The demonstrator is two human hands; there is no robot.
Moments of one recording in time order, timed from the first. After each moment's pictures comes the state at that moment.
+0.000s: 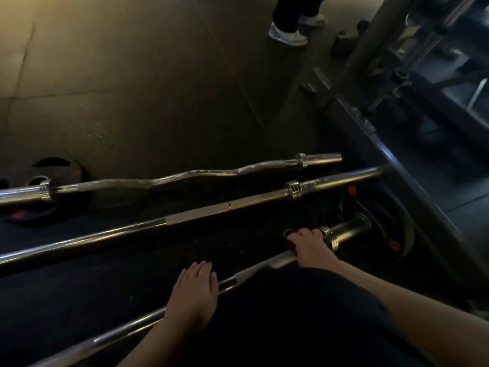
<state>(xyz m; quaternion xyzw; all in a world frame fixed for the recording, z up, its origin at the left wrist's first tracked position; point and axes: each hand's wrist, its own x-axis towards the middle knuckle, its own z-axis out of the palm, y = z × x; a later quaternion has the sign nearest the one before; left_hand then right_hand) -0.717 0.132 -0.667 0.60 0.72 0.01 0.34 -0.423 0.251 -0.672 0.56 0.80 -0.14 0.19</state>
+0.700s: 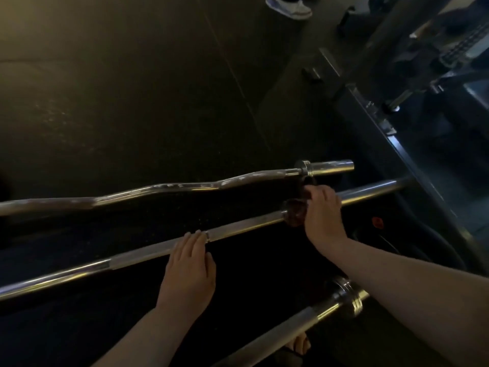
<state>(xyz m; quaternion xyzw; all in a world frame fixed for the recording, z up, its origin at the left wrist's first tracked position) -0.696 0.301 -0.739 0.62 0.70 0.17 0.32 -0.415 0.429 -0.701 0.69 0.69 -0.17 -0.11</state>
